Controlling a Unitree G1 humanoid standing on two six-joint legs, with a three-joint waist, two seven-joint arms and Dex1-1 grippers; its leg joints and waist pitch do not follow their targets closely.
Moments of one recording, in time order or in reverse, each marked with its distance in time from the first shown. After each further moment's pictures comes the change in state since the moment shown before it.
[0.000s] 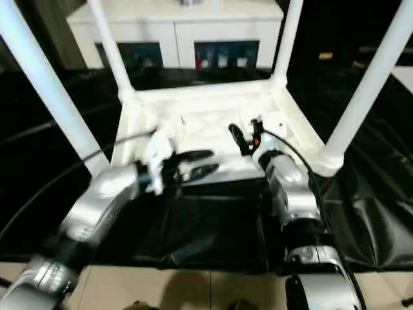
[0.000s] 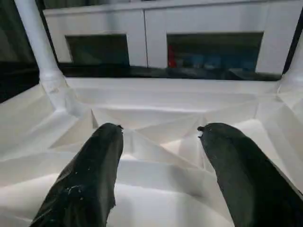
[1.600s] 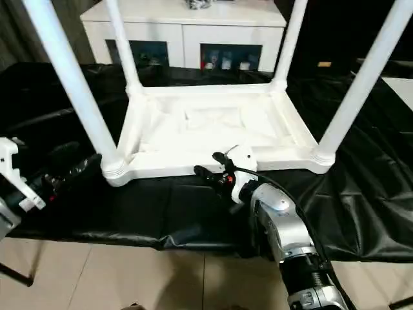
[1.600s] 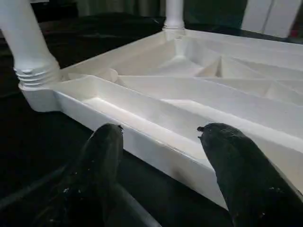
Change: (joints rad) left arm 0.255 0.252 0.519 -0.142 -0.252 0.264 0.132; right arm 0.222 -0.012 0.187 -0.255 0.002 0.123 0.237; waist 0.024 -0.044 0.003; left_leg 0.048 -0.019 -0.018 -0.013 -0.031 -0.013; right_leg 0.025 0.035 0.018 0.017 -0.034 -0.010
